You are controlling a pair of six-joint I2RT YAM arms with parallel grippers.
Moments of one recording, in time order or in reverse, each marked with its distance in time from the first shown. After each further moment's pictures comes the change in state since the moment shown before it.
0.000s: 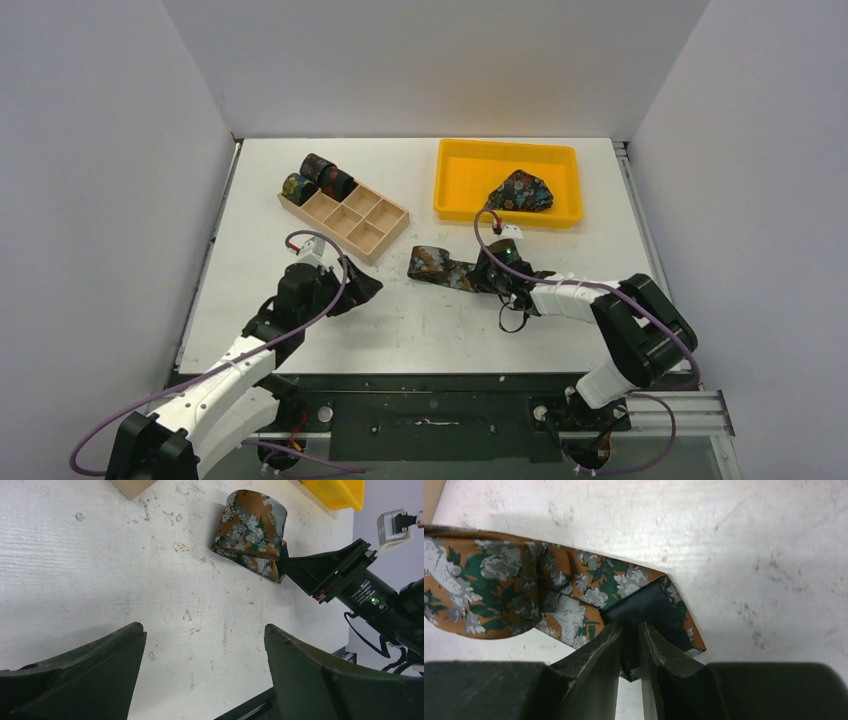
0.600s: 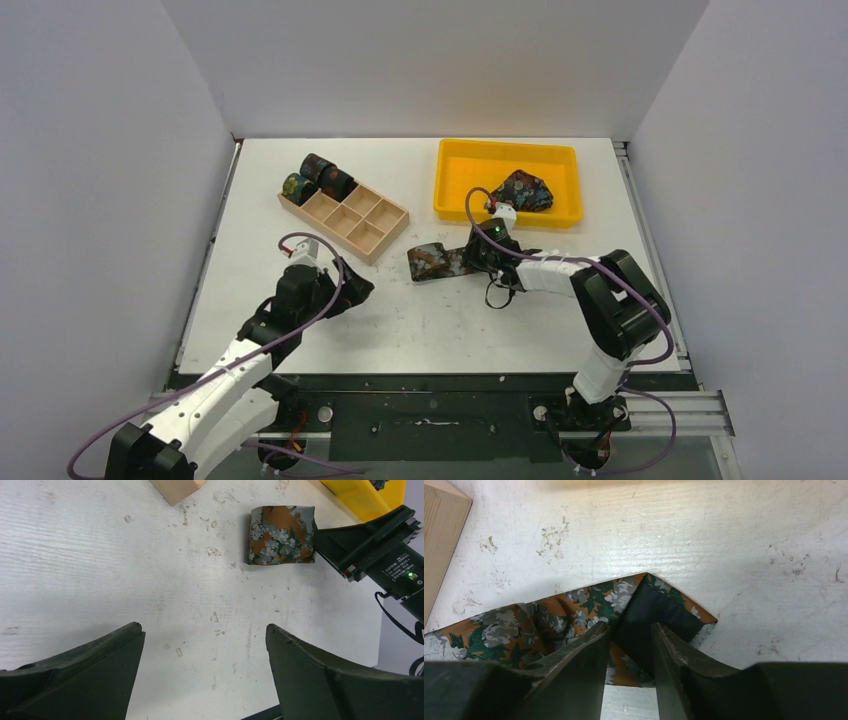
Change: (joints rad) left arm -0.005 -0.047 0.016 -0.118 -0.105 0.027; right arm -0.034 0.199 0.220 0.004 0.066 0.003
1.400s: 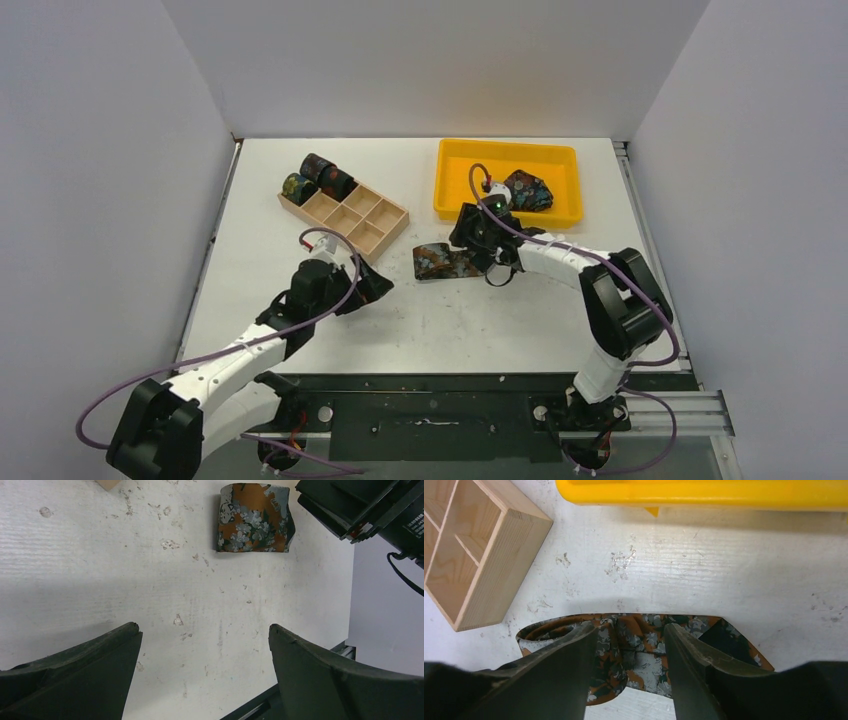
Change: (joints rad) left arm -0.047 0.175 -0.006 0.213 0.093 -0.054; right arm -0.018 -0.005 0.205 -0.172 -0.122 -0.029
